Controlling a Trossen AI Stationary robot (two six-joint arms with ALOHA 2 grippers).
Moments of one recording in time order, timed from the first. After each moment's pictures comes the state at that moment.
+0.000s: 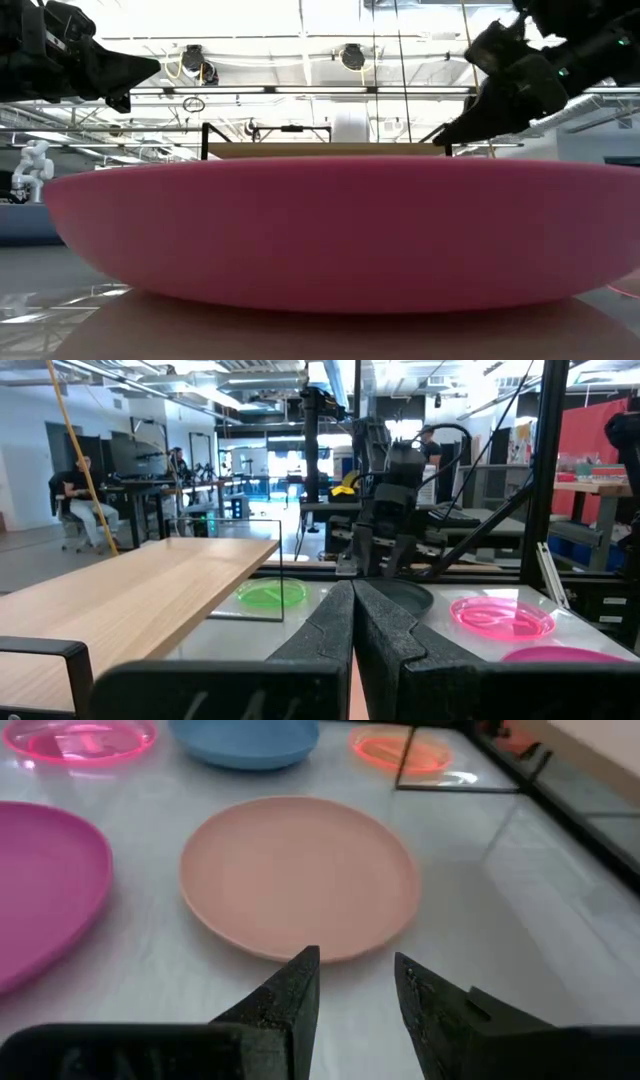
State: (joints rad) left arm 0.25 0.01 0.01 0.16 0.18 0.00; right arm 0.18 1.10 0.35 0.25 0.34 0.07
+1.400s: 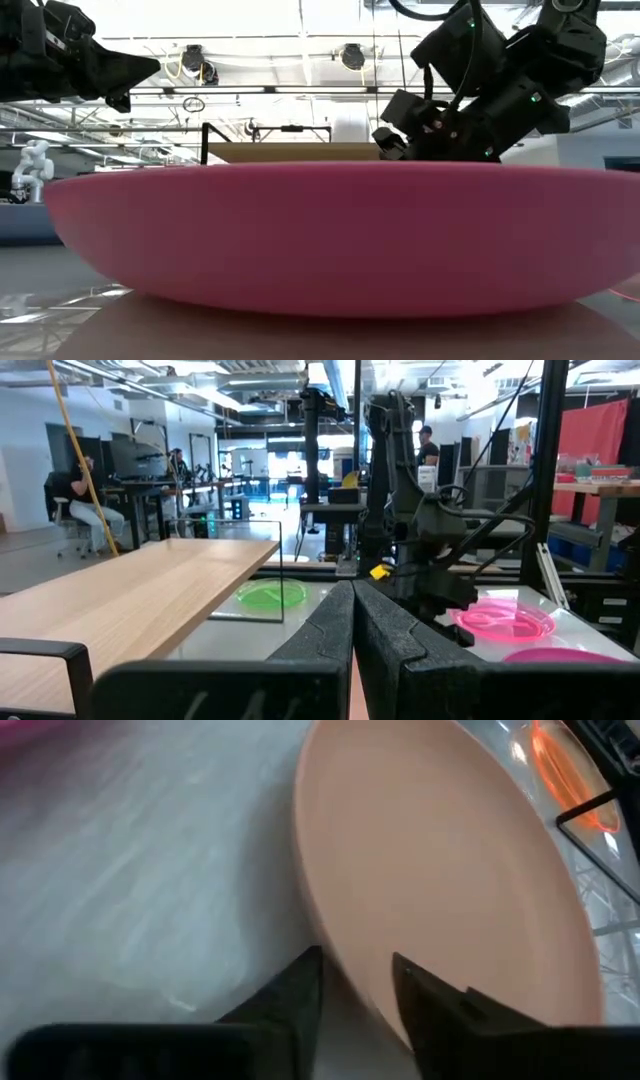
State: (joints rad) left arm 0.25 0.01 0.01 0.16 0.18 0.00; right arm 0.20 1.81 0.65 0.46 0.31 -0.46
